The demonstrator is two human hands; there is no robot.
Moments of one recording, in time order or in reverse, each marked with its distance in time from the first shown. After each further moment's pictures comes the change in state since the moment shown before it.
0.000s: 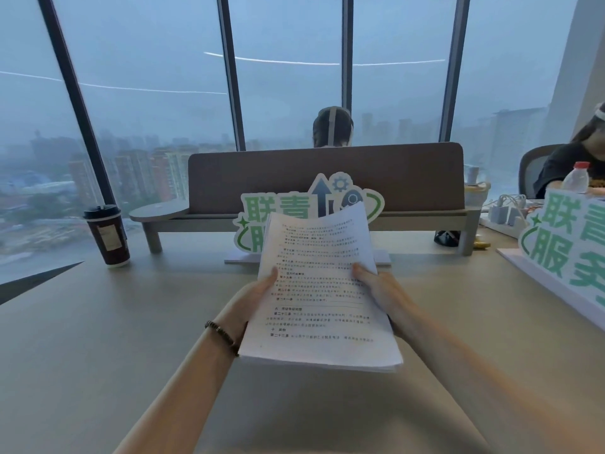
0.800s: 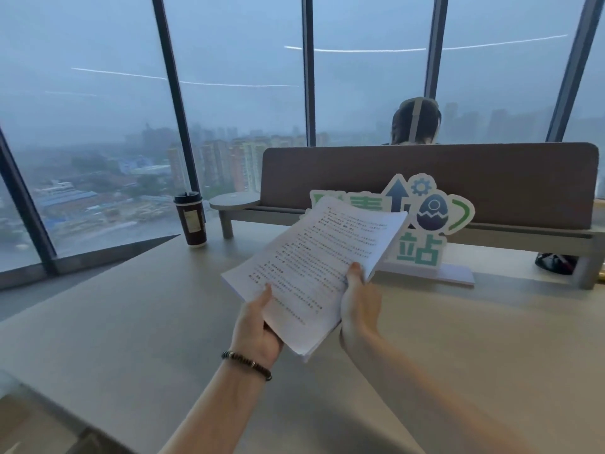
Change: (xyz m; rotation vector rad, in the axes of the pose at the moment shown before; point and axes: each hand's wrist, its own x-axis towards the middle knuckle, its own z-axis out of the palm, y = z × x) left_hand -0.037 -0.014 -0.039 -0.669 0.465 0.373; right_hand 0.022 0.016 0.158 0.380 0.181 -0.038
